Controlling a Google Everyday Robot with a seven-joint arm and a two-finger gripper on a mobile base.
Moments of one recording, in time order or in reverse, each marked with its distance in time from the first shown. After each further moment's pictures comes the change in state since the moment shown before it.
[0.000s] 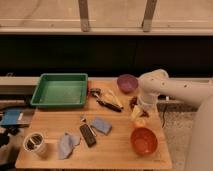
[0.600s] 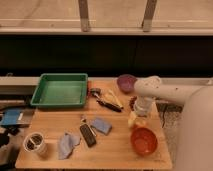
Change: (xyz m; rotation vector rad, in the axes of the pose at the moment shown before) arm 0.007 0.019 0.045 -0.054 0.092 -0.020
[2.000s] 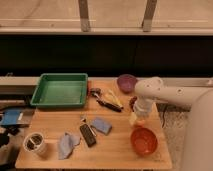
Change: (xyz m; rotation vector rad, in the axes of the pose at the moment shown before) arm 0.000 -0.002 -0.024 0.010 -0.081 -0.005
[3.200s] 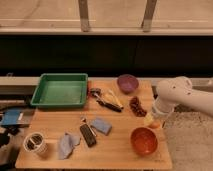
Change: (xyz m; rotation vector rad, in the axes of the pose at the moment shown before) arm 0.074 -0.022 -0.059 0.001 -0.092 0.047
